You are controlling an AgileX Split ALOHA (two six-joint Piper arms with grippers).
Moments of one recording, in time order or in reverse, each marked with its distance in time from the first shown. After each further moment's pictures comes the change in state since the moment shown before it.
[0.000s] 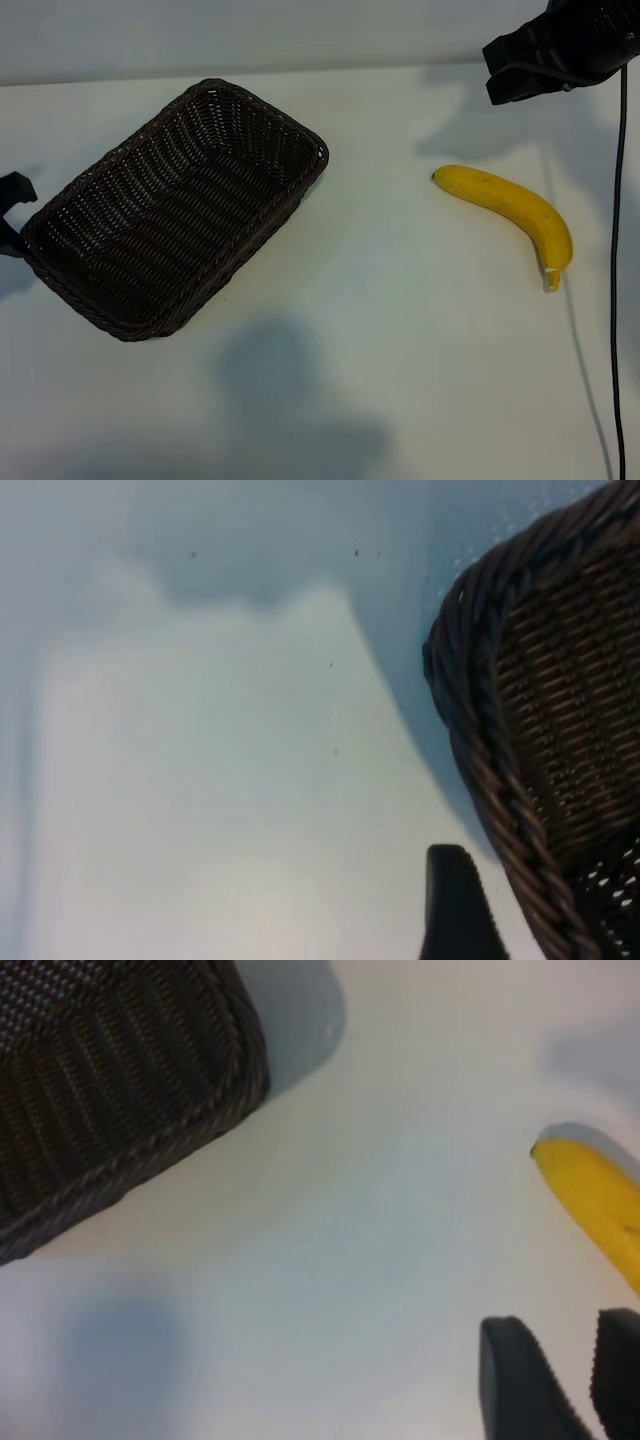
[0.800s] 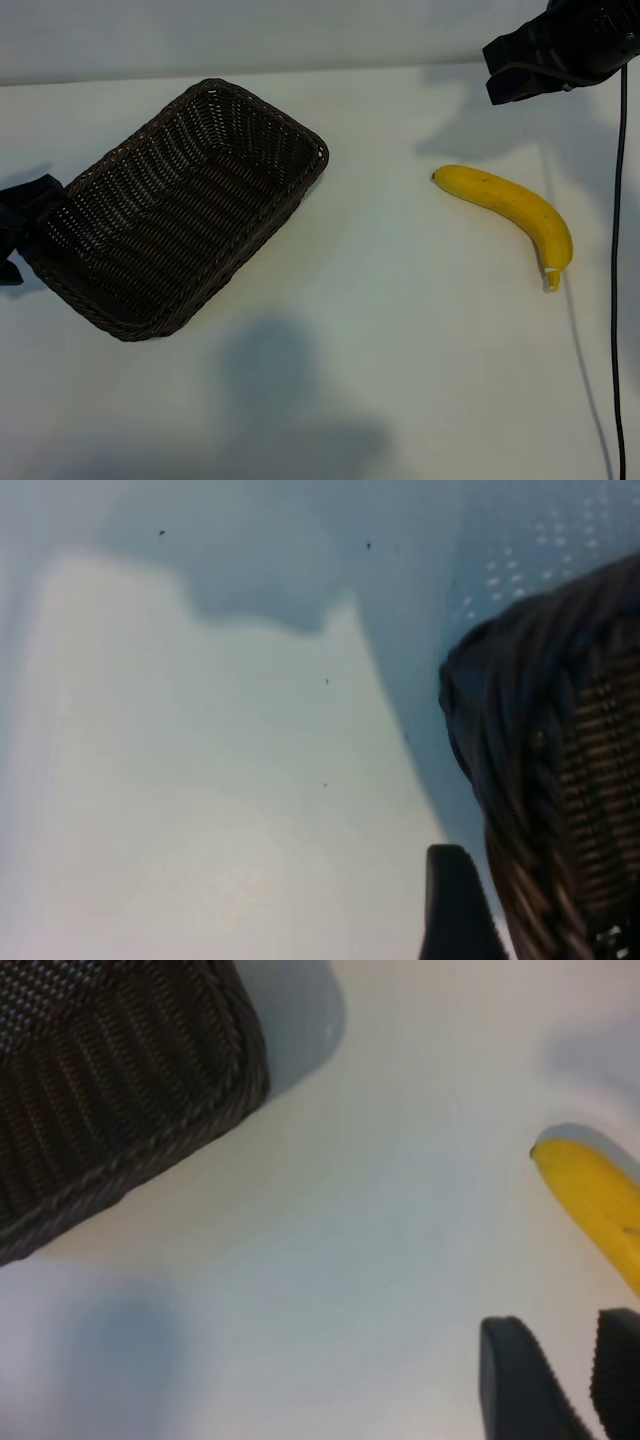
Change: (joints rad) left arm 0.000 0.203 0.002 -0.059 -0.106 -0.033; right arm 0.000 0.000 0.000 0.000 -0.001 0.000
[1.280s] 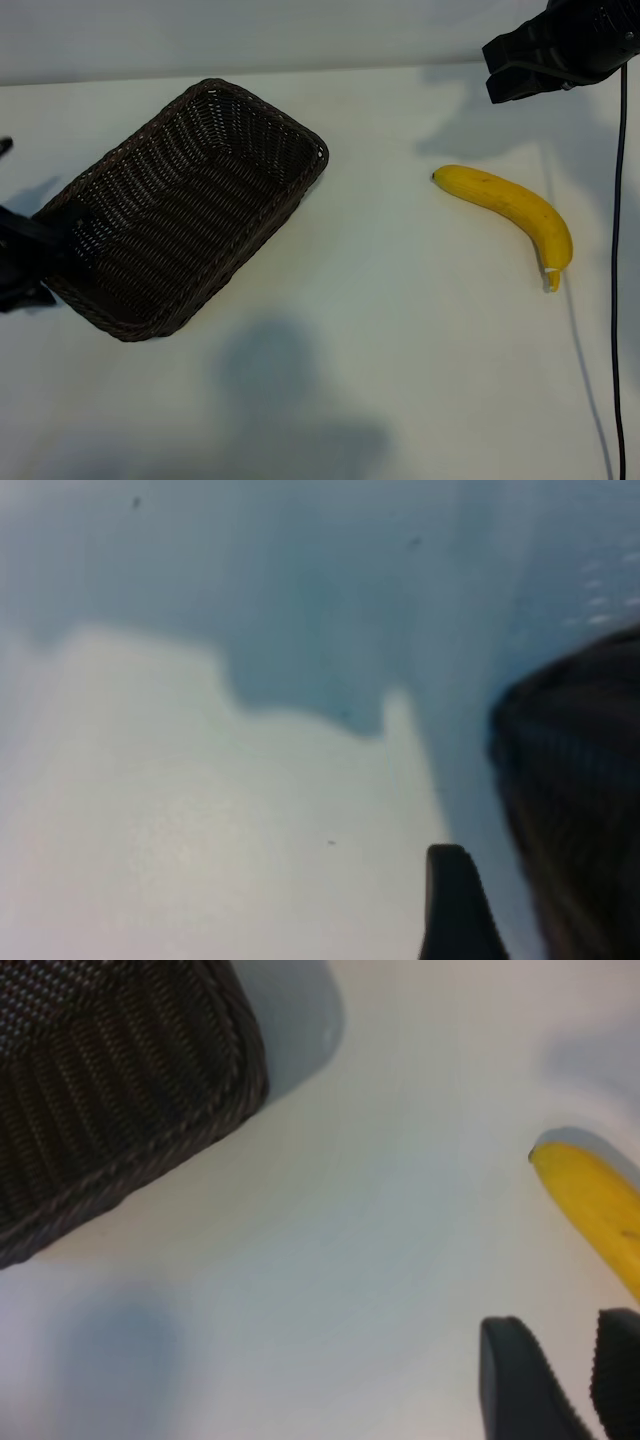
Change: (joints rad) left arm 0.000 0.180 0.065 -0.073 -0.176 -0.005; right arm 0.000 0.000 0.000 0.000 -0.005 0.000
